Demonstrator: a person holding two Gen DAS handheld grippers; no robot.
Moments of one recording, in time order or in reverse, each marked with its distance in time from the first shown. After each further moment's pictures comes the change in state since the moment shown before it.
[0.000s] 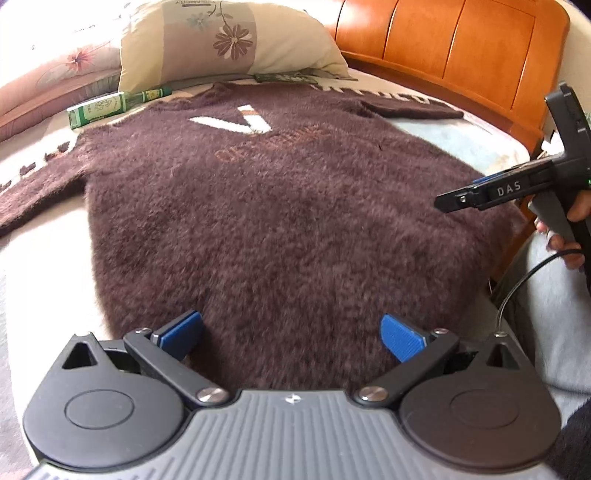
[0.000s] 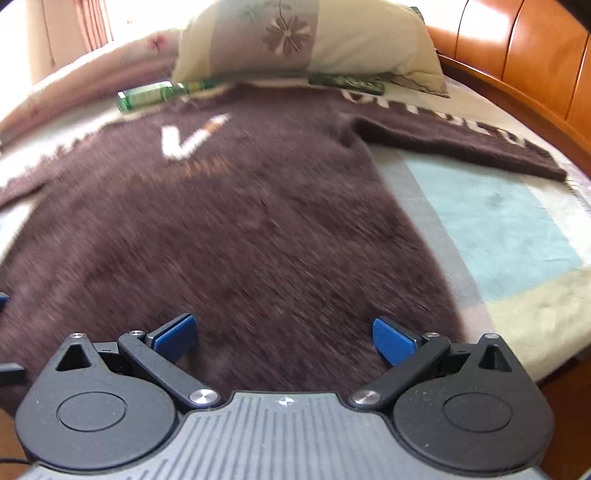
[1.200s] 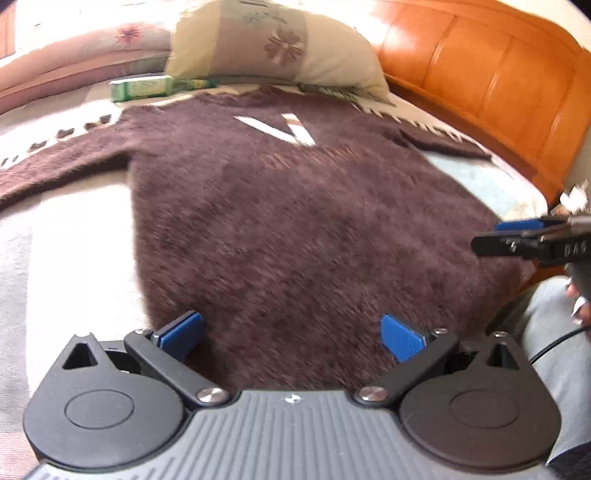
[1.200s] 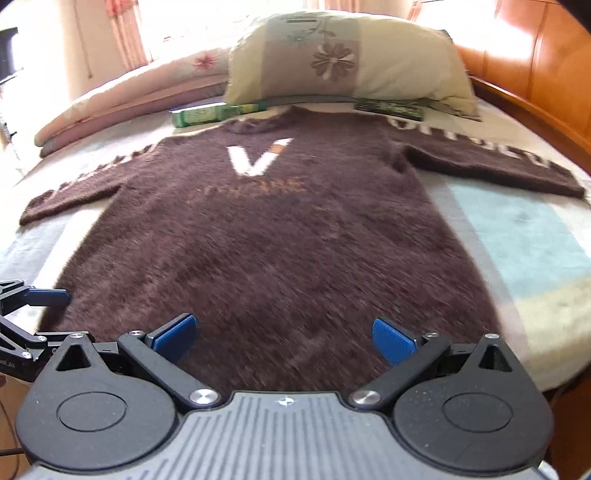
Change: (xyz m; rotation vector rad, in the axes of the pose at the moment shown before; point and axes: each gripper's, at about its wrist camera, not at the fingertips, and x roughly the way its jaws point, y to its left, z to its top) left arm -0.017 0.025 0.006 -0.192 -0.043 0.027; right arm -0.044 0.040 -0.007 -0.033 -0.067 0.146
